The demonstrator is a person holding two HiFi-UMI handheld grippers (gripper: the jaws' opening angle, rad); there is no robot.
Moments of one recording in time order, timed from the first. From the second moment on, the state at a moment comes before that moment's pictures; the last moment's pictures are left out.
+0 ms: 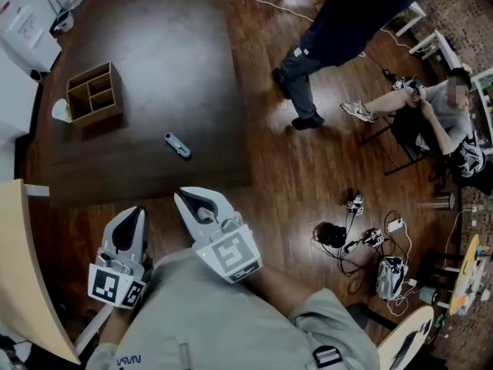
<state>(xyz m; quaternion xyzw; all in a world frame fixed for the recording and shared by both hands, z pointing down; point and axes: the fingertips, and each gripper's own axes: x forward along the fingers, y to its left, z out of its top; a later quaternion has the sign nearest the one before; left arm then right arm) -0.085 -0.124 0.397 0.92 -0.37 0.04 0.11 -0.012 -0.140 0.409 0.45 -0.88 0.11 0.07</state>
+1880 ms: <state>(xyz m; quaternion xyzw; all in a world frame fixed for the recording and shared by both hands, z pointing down) 0.003 0.246 0.415 0.90 -0.43 0.01 0.12 0.060 0.244 0.408 0.38 -0.92 0.03 0.09</state>
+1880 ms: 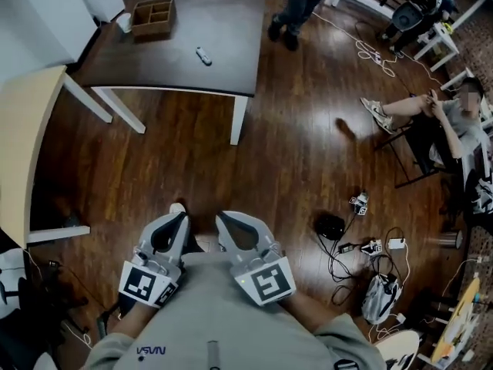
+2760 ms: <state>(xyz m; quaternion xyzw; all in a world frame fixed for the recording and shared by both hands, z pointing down) -0.018 0.270 0.419 0.86 -0.50 0.00 0.12 0.055 0.260 0.410 0.36 -0.93 0.04 0.07</state>
